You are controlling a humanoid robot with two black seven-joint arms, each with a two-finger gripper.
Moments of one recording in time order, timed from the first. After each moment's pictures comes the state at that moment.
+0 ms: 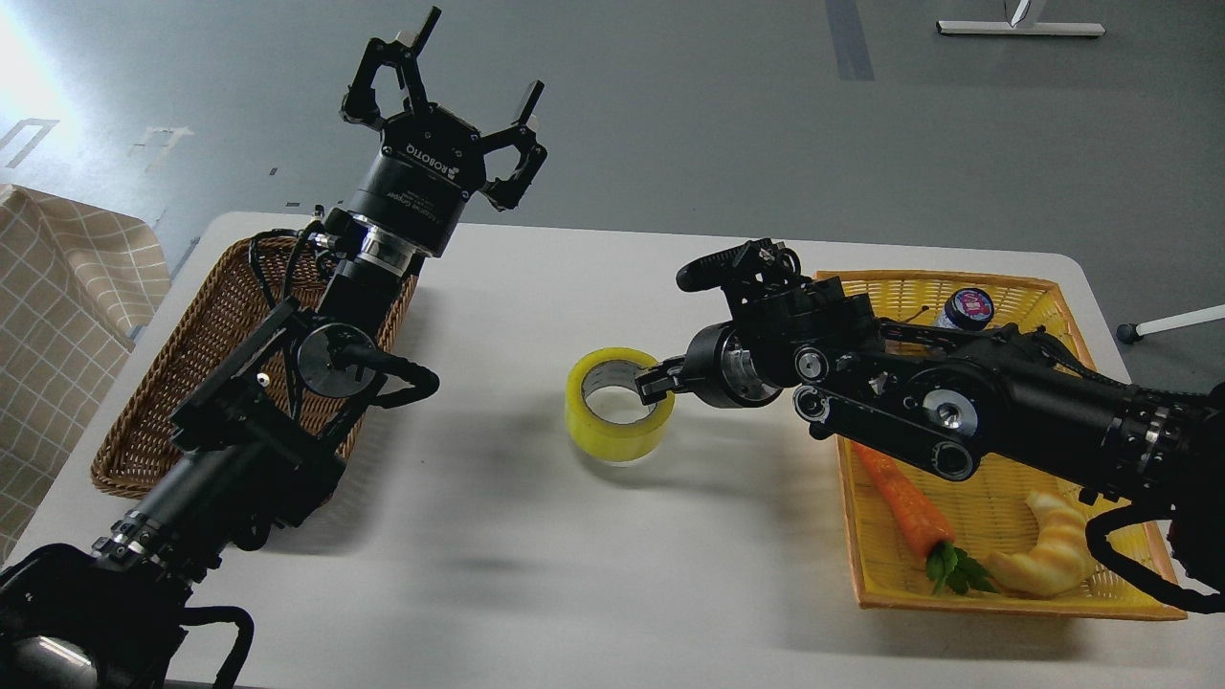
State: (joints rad) left arm -0.57 0.15 -1.11 -1.08 0.19 -0.49 -0.34; right arm 1.12 -0.11 0.13 1.06 -1.39 0.49 -0.31
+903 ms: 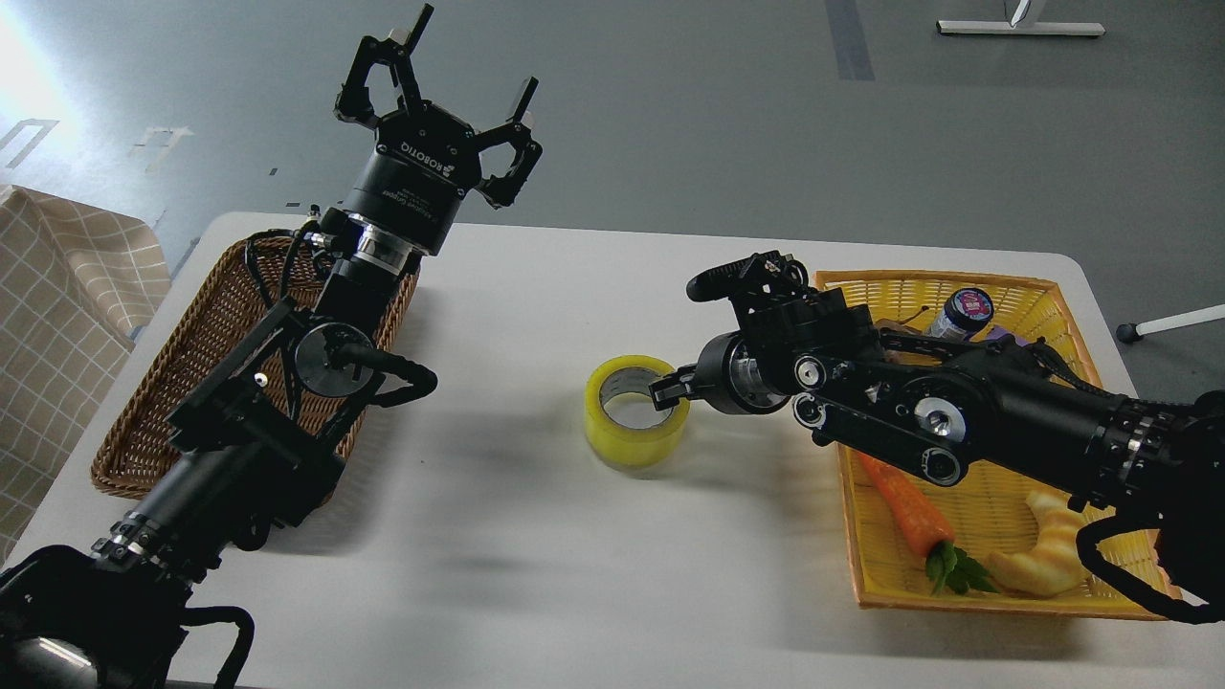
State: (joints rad) left arm -0.57 0.15 -1.11 -1.08 0.19 -0.49 -0.34; right arm 1.09 -0.09 0.12 1.00 -1.40 0.49 -0.31
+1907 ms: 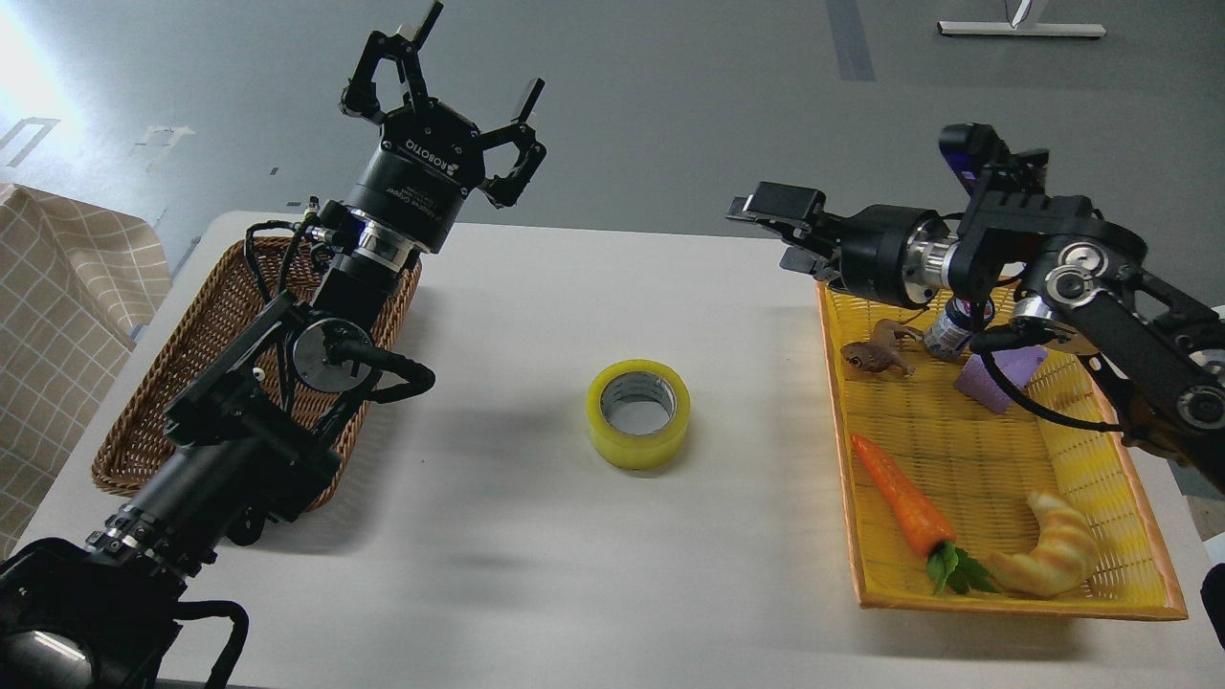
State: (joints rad) left arm -0.58 0.16 -1.09 -1.08 0.21 -0.49 -0.33; right arm 0.75 -0.40 0.92 1.24 -1.00 0.49 -0.29
